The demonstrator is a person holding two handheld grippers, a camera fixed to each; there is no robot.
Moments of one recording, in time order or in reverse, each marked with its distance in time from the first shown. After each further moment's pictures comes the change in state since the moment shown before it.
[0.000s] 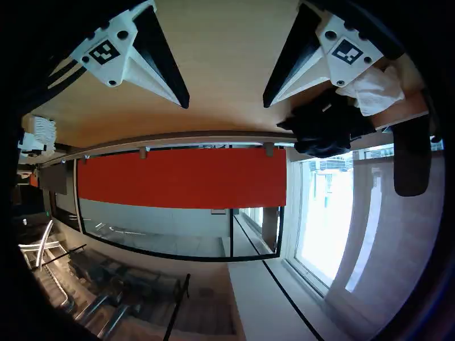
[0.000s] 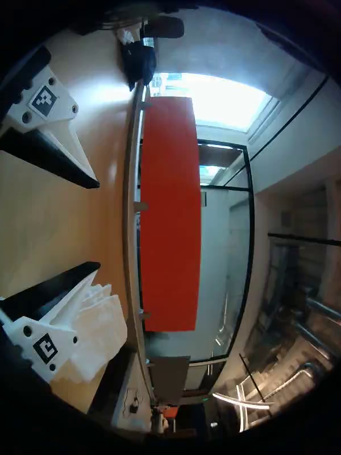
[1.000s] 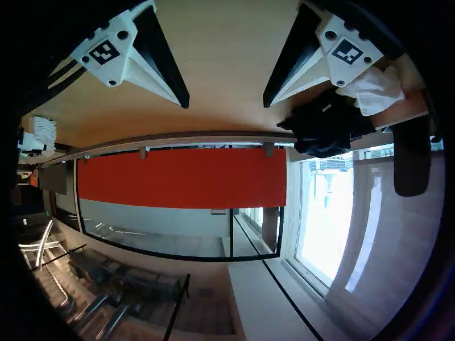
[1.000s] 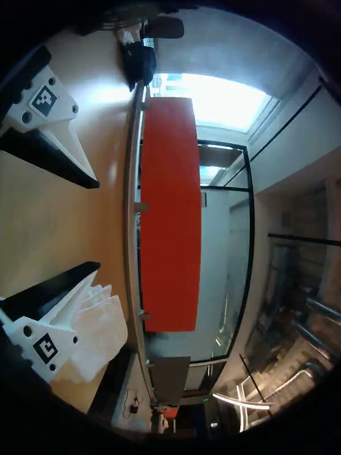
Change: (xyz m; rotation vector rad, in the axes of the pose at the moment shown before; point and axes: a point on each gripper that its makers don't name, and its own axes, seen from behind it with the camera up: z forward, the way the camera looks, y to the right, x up) left arm 0.001 0.000 -0.001 0.000 0.000 0.000; right arm -0.002 0.000 0.001 0.001 0.000 0.000
